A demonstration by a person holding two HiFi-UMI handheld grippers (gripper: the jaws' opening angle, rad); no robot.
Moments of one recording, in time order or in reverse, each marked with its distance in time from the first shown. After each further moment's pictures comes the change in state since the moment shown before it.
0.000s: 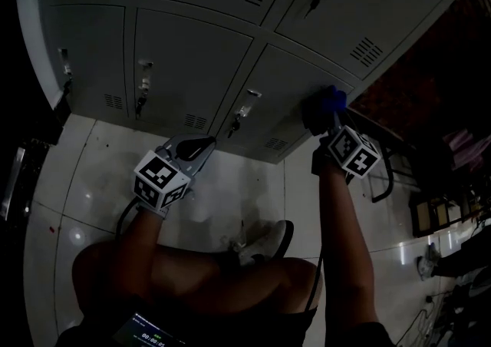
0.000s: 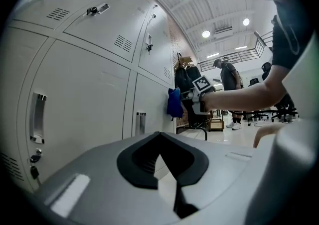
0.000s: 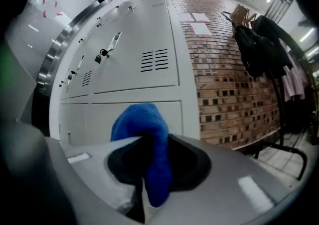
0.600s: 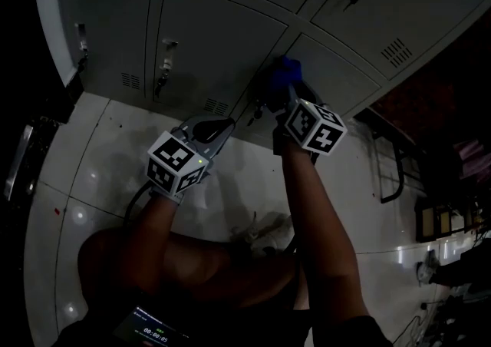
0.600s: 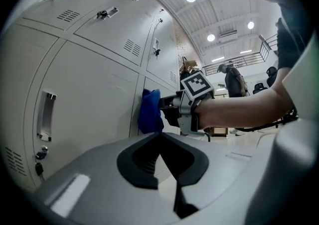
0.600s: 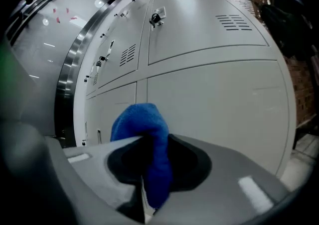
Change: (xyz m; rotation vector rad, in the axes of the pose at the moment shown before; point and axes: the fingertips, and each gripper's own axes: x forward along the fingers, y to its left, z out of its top) left arm -0.009 0.015 0.004 -0.042 -0.036 0.037; right arm 0.054 0.182 -0.052 -0.012 0.049 0.266
